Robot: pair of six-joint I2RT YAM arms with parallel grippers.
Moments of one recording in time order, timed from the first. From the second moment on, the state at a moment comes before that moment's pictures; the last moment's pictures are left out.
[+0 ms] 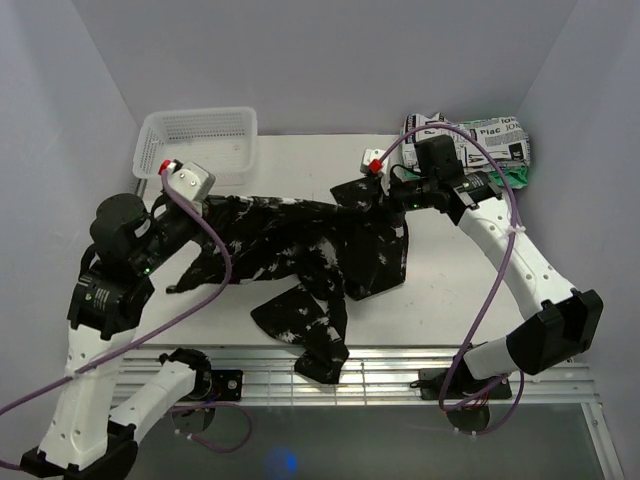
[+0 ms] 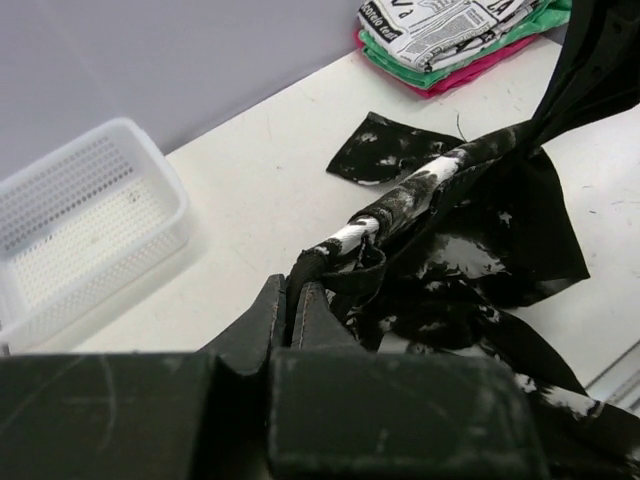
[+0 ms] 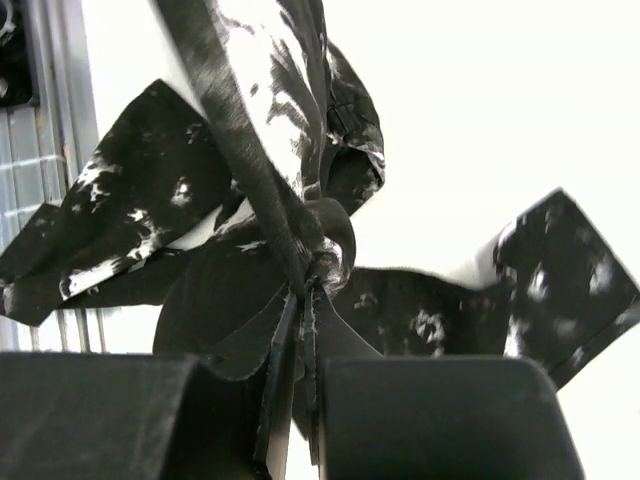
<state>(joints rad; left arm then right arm) -0.32 0.82 1.33 -0.65 0.26 0.20 0.41 1.43 1.45 -0.79 -0.78 -0.61</state>
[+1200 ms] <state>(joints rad) 0.44 1.68 1.26 -0.37 0.25 0.24 0.18 2.01 1.83 -0.80 -0.36 -0.68</state>
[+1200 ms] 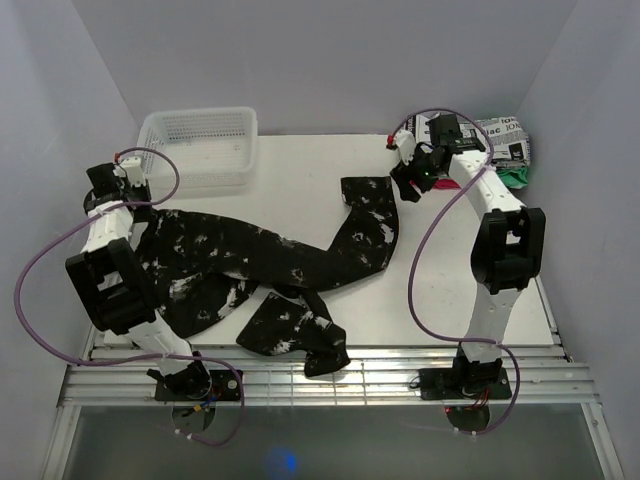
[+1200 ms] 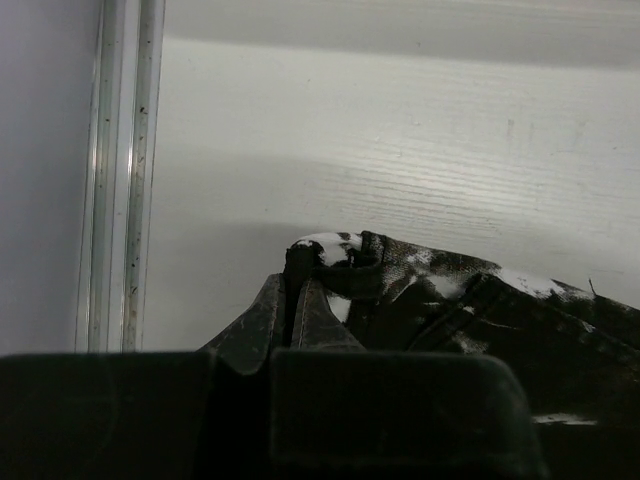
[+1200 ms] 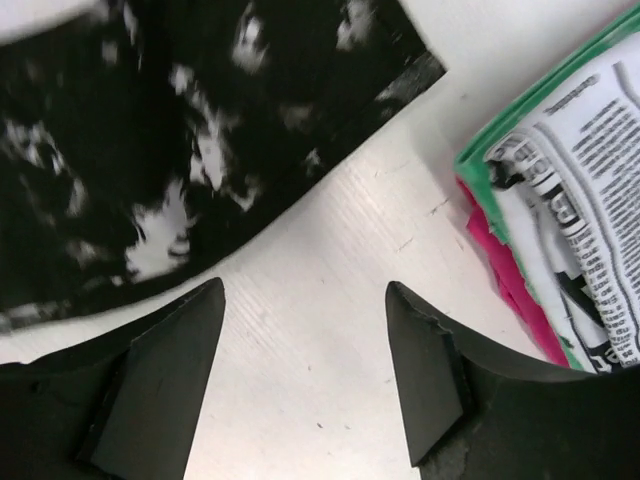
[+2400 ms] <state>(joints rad) 0.52 1.94 1.47 -0.40 0.26 0.31 0.07 2.13 1.23 0.07 -0.94 -2.00</state>
